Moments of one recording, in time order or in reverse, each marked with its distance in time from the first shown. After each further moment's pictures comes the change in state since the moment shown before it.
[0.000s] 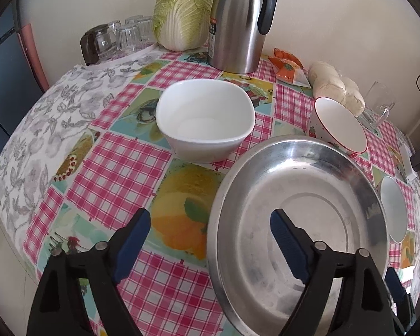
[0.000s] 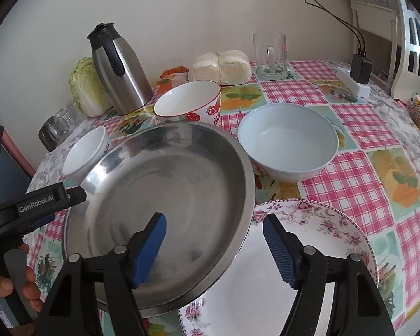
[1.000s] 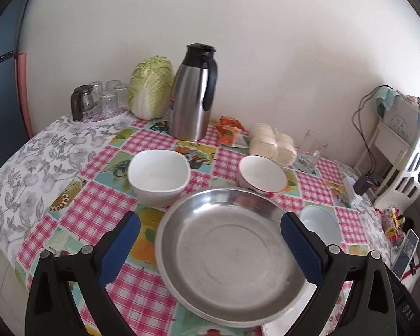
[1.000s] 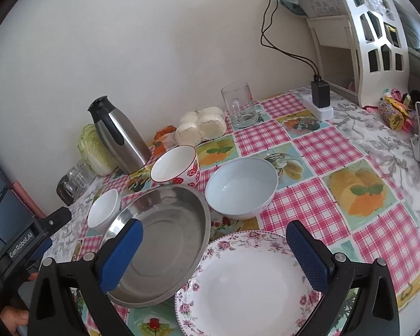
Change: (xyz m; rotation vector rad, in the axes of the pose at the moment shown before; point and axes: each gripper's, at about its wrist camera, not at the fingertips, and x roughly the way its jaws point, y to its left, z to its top) left arm -0.106 -0.028 -0.031 0.019 -0.333 -0.215; right arm -0.091 -0.067 0.007 0.178 -0.223 0.056
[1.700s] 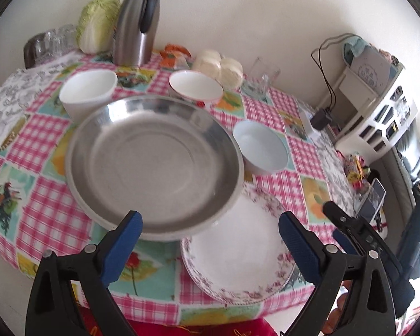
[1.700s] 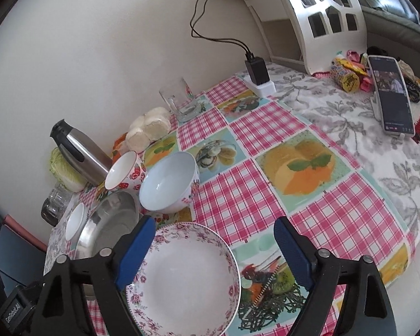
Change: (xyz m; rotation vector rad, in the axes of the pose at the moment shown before) left arm 0.012 -0.069 -0.073 0.006 0.345 -0.192; right arm 0.004 -0.095 -0.004 0.179 0.119 -0.077
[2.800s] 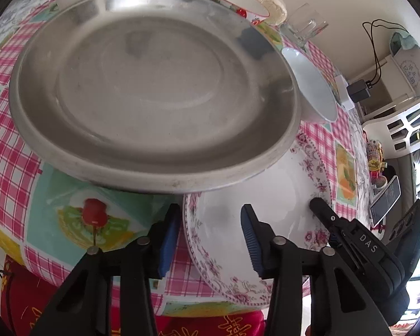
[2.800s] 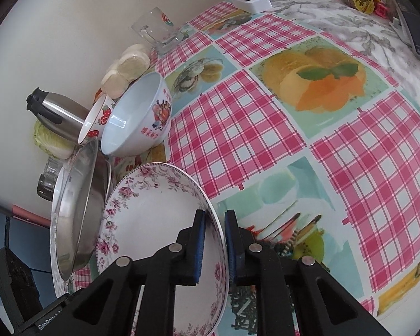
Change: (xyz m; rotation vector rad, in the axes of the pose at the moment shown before) left arm 0.075 0.028 -0.036 -0.184 0.261 0.011; right arm 0.074 -0.023 -0.028 0.063 0.269 0.036
